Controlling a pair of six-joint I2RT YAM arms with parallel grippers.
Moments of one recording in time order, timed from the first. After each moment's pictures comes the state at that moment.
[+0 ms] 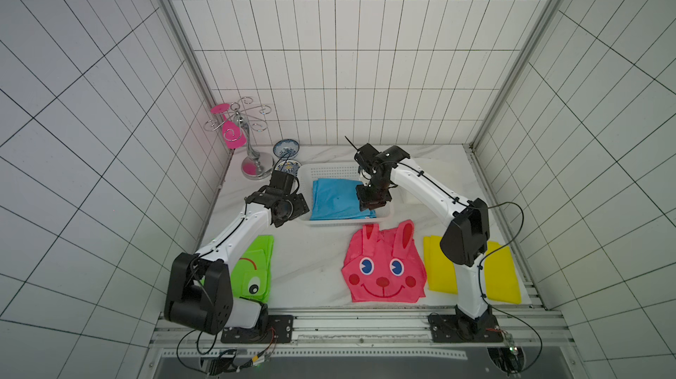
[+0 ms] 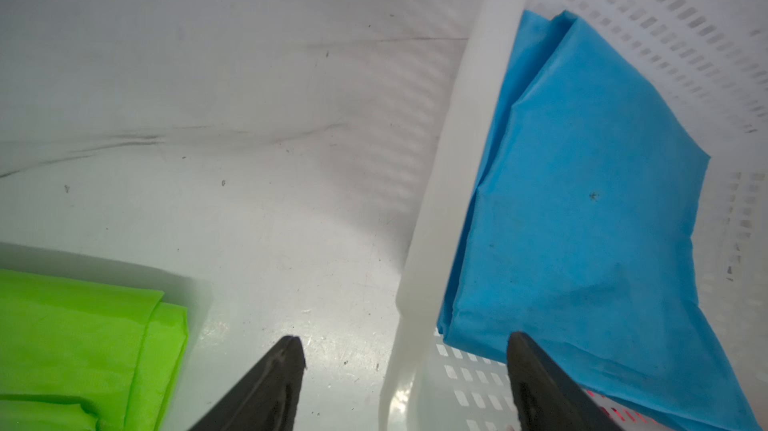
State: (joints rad) left arm -0.23 1.43 1.02 -0.68 0.06 -0.68; right arm 0.77 2.08 2.03 -1.40 -0.18 0.38
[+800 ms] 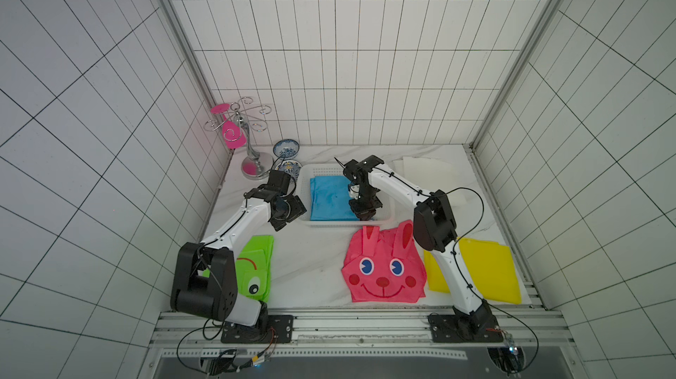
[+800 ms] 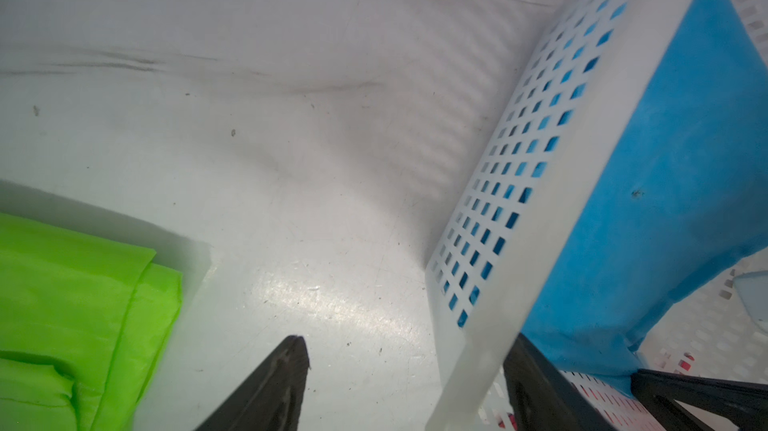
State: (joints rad) left arm -0.18 1.47 1.03 -0.73 0.11 -0.77; right arm 0.77 2.38 2.17 -1.46 -0.12 0.21
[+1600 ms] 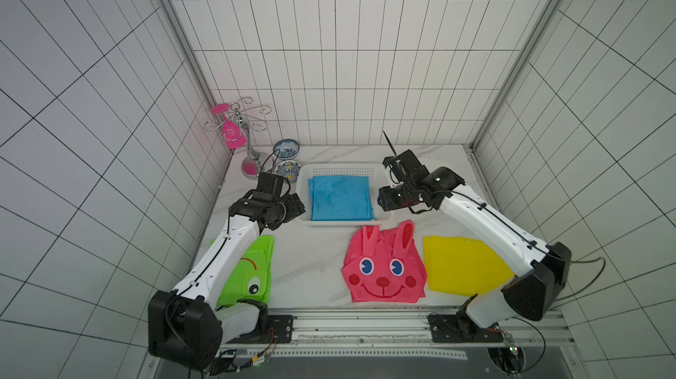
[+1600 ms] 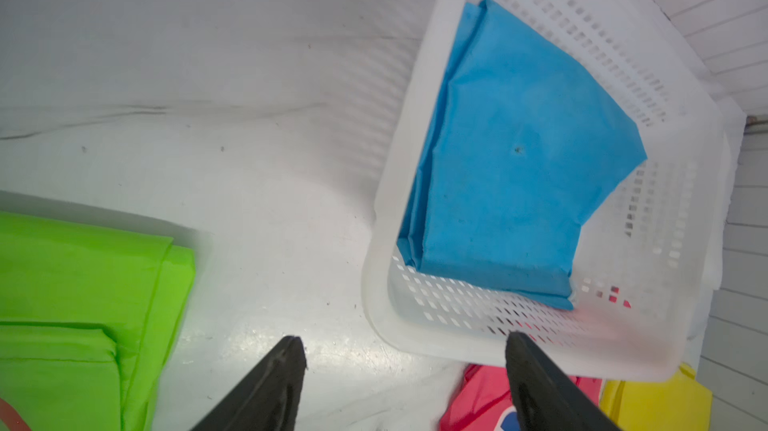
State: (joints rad) left arm -0.27 1.20 0.99 -0.77 0.13 -0.69; right arm 0.76 1.46 1.43 -0.99 0.00 0.34
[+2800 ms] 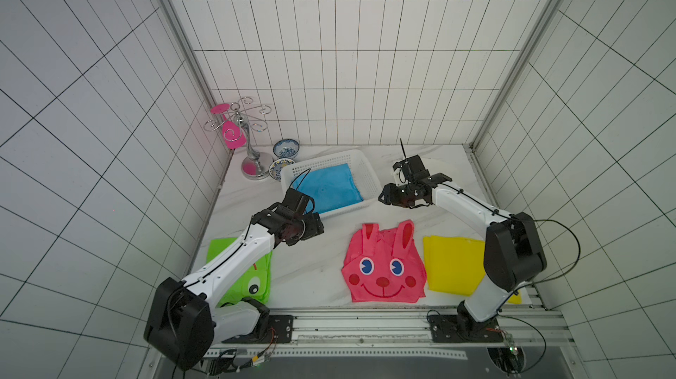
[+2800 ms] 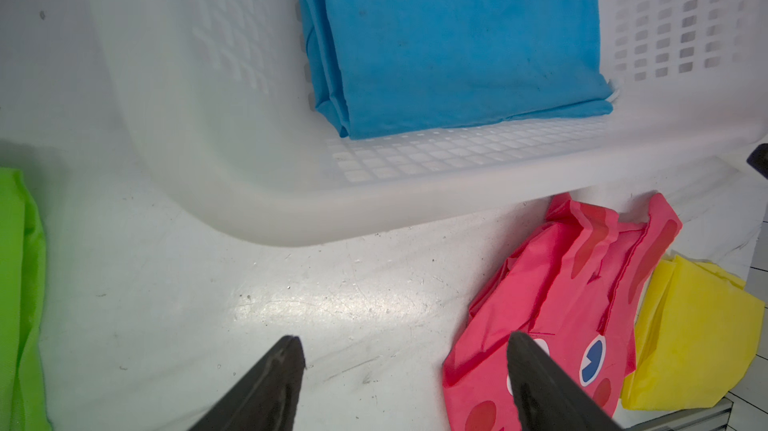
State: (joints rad) left arm -0.47 1.22 0.88 -0.71 0.11 -0.77; right arm 0.51 1.67 1.26 -0.60 -0.28 0.41
